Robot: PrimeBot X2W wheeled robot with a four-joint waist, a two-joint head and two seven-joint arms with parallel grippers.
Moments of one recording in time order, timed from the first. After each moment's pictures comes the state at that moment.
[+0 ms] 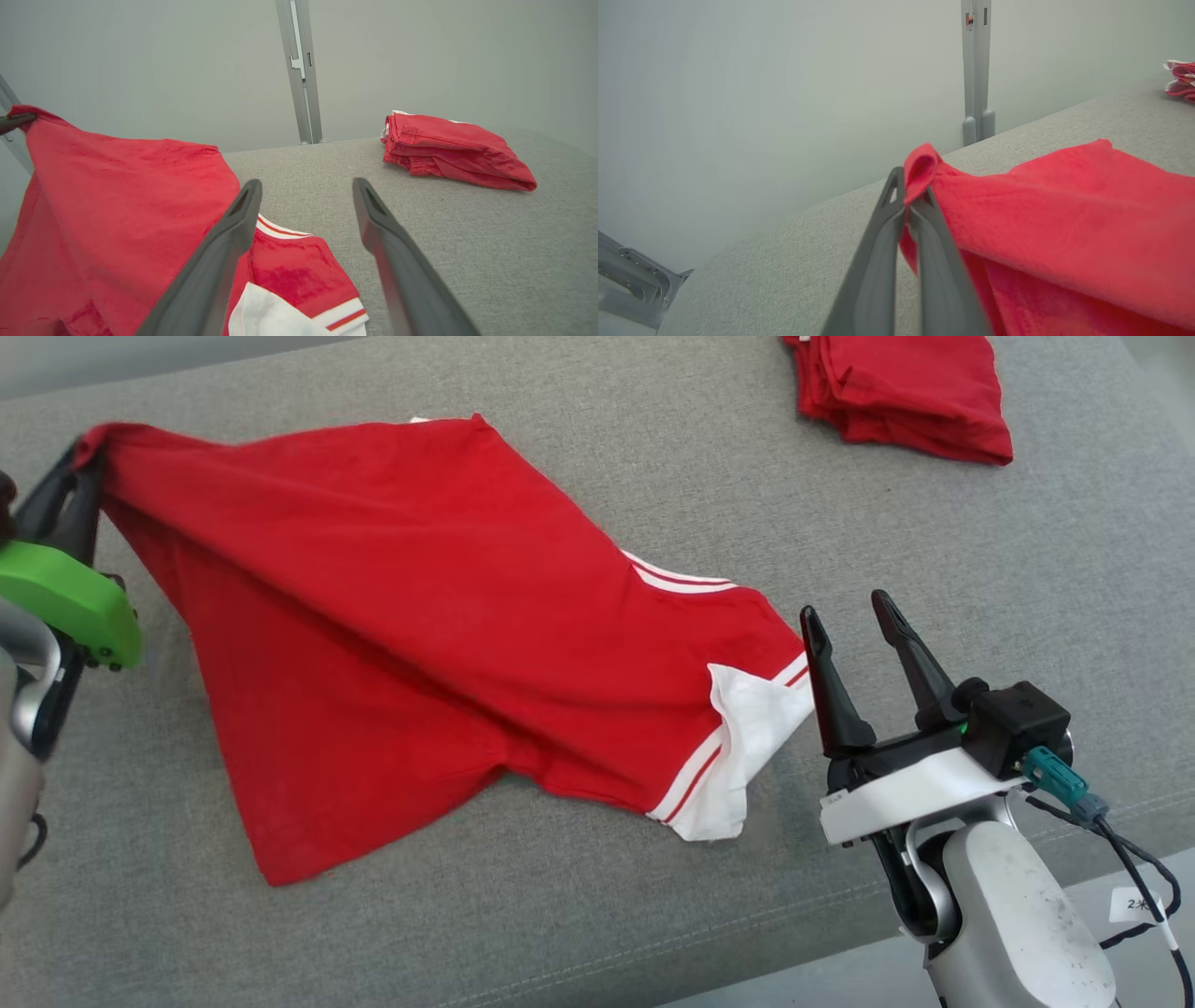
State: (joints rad) left arm -0.90 0.55 -0.60 0.82 -0.60 -0.13 -0.26; right arm -0.28 -0.05 0.17 0.18 0.23 0.13 -0.26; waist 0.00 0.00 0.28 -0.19
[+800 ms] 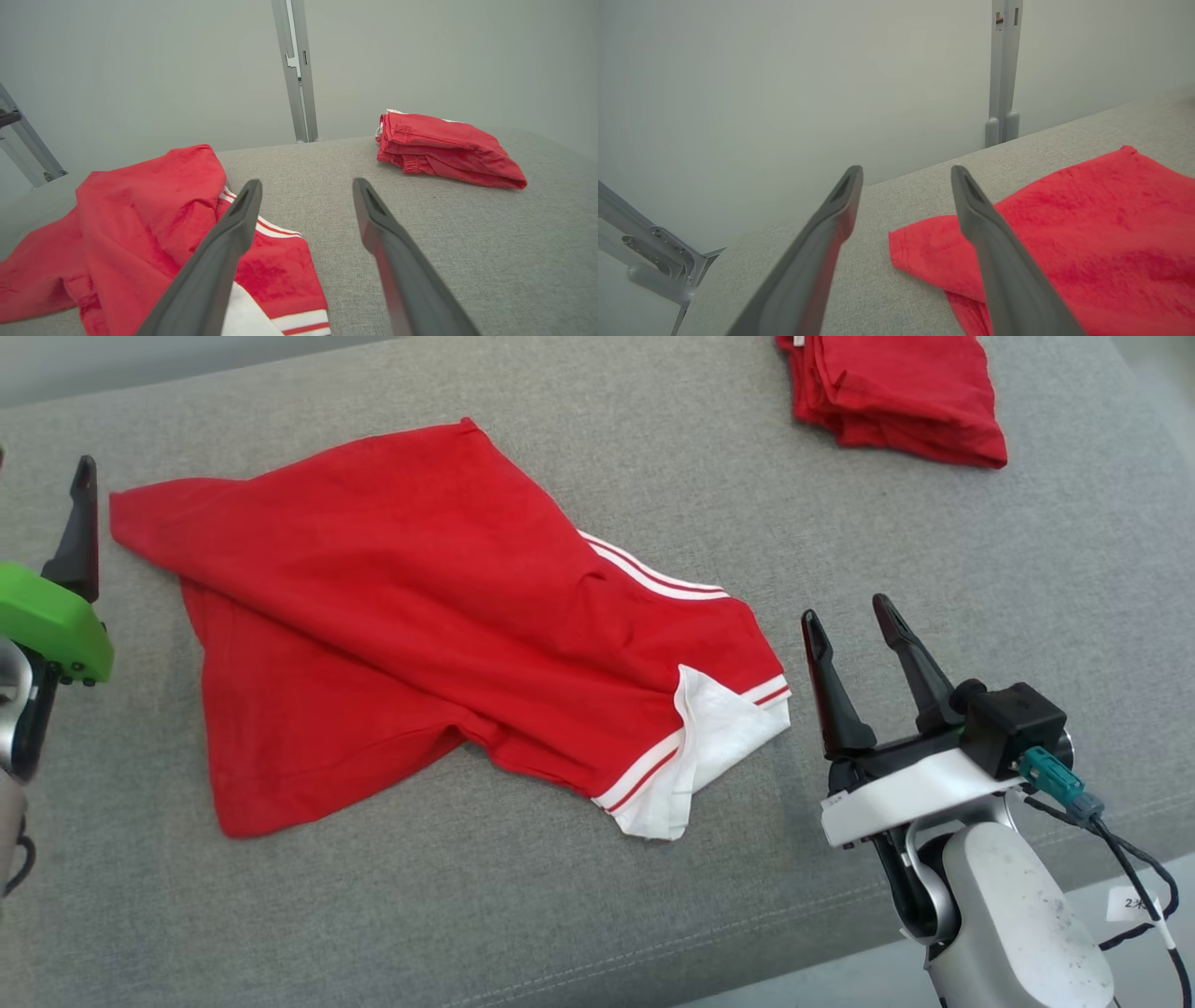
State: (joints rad) left arm -0.89 0.58 -0.55 0.84 -0.60 -0.11 -0.26; right arm -0.28 -0.05 0.16 0.19 0.22 0.13 -0.26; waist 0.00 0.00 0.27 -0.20
